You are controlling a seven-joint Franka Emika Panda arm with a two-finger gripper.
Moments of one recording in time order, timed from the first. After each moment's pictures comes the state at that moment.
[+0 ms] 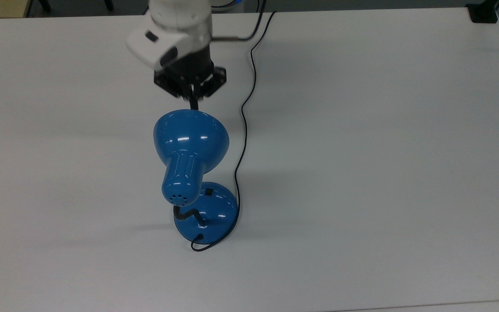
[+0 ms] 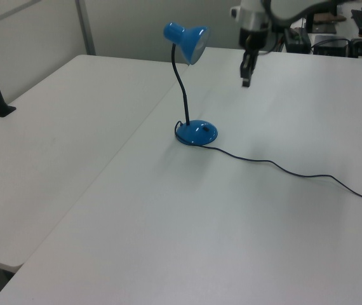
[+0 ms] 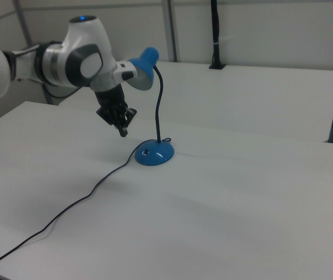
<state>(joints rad) 0.13 0.23 -0.11 -1.66 -0.01 2.01 -0.06</state>
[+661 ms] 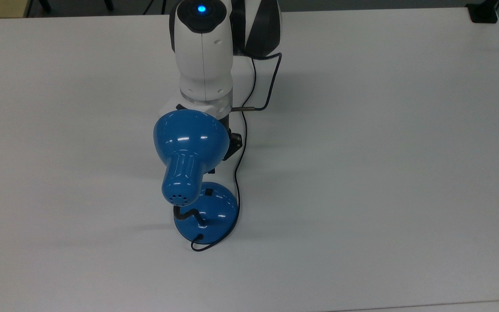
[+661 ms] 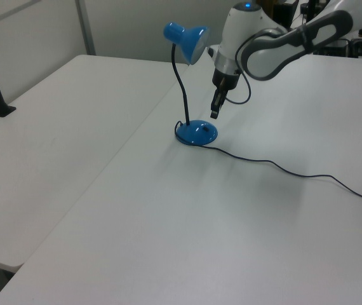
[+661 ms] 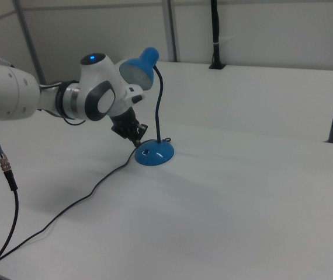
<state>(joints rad) 0.15 0.45 -0.10 -1.66 0.00 2.40 -0.05</state>
